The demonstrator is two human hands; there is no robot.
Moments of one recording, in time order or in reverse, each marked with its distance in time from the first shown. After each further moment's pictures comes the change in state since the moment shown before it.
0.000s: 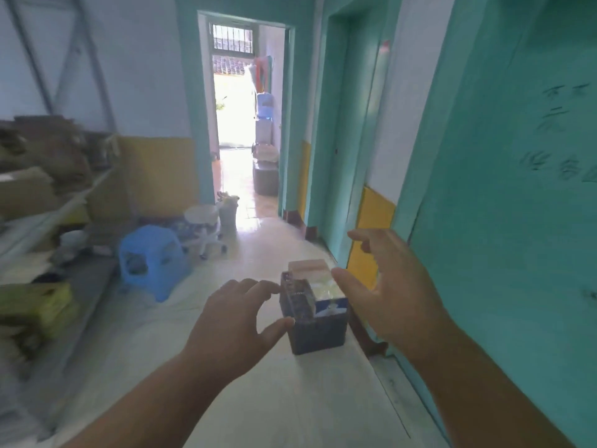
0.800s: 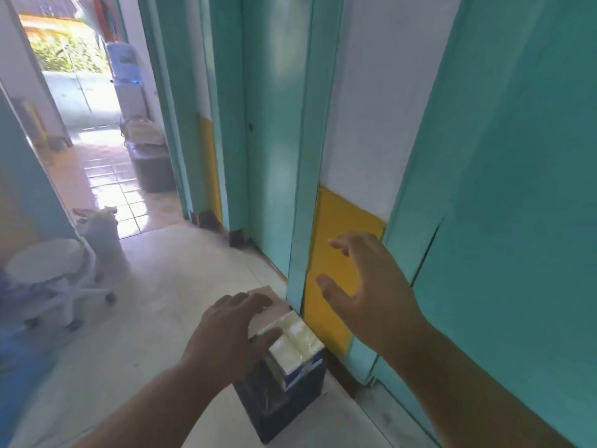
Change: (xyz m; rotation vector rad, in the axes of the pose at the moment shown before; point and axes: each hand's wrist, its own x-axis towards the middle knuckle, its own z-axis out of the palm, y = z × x) left_hand 0.522 -0.194 0.267 -0.177 -0.387 0.226; right_hand 0.405 0.252 0.263 -0.177 0.096 0.241
